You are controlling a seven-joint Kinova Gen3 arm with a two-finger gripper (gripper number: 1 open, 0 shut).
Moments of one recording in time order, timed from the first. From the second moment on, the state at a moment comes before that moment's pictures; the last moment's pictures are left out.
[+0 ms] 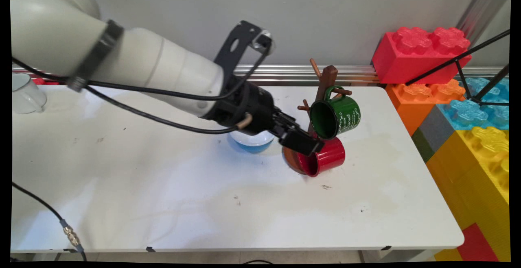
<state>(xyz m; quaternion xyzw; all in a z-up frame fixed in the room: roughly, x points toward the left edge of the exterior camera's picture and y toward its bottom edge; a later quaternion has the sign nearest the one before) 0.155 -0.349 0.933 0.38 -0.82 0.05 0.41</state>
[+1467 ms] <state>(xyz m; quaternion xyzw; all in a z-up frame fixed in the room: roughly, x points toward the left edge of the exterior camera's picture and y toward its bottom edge) 0.082 -0.398 0.886 0.42 -0.78 0.05 0.46</state>
